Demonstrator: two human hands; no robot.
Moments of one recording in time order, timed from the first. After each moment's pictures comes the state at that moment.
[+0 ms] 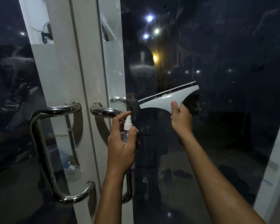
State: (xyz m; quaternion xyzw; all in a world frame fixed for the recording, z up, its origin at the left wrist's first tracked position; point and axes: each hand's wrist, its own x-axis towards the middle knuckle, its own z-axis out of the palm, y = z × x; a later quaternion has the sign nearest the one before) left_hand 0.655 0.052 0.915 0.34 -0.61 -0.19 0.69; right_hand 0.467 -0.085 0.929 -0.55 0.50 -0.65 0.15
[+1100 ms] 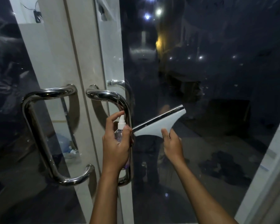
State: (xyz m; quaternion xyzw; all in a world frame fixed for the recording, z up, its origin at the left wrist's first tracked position) left_hand 0.665 0.044 0.869 0.40 -0.59 -0.17 0.69; right_hand 0.480 -0.067 0.783 -0.59 0.54 -0.57 0.20
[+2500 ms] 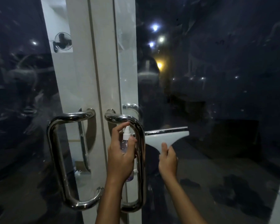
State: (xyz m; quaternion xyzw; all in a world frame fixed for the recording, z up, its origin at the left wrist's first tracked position) left_hand 0.693 0.048 0.902 0.38 -0.60 -0.14 0.69; right_hand 0.556 -0.057 0.814 -0.48 0.52 -0.66 0.24
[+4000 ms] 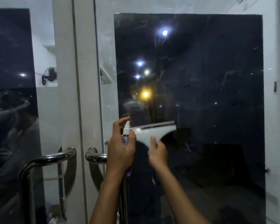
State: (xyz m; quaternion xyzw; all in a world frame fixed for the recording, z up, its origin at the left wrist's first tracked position) left_hand 0.648 0.013 1.009 0.31 -0.66 -0.07 0.68; right_hand 0.524 -0.087 0.963 -0.49 0.51 -0.67 0.23
